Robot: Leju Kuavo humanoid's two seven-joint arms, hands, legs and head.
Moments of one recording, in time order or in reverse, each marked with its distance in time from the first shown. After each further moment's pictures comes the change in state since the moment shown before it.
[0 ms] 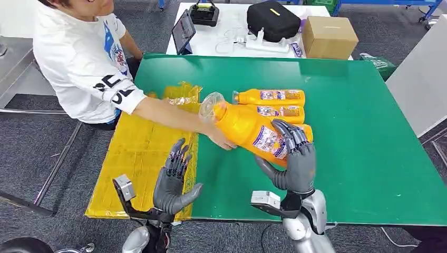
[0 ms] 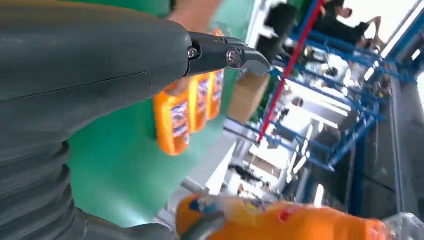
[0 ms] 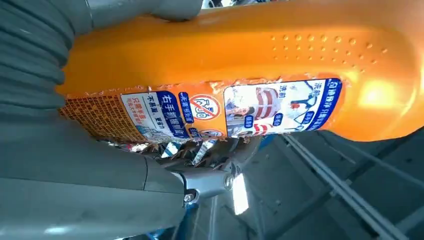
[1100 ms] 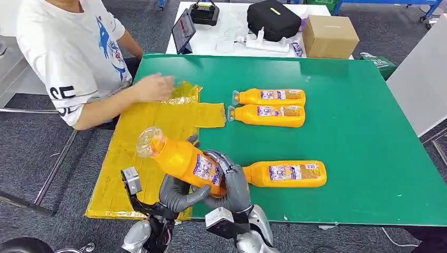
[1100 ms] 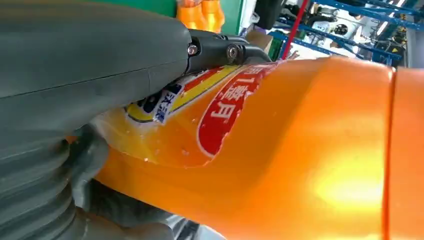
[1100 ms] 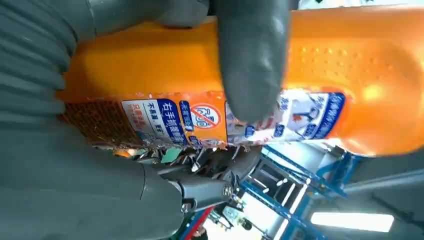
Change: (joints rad) left arm -0.056 0.039 -0.080 0.016 0.035 -0.053 0.043; right arm -0.029 0.132 0.307 0.301 -0.230 0.199 -0.045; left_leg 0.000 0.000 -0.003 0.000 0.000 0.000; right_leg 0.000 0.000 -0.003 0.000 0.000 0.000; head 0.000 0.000
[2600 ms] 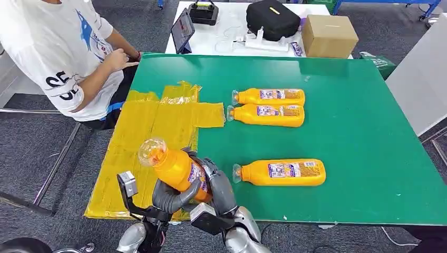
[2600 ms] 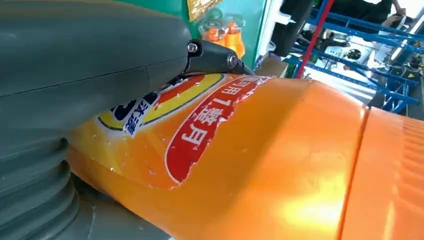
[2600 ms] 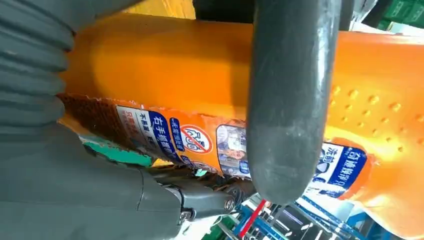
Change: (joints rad) left arm 0.015 0.018 0.042 0.047 -0.044 0.013 -0.024; right arm -0.080 0.084 0.010 0.308 -0.001 0.042 -0.016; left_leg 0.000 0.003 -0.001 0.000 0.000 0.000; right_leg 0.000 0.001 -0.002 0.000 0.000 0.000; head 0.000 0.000
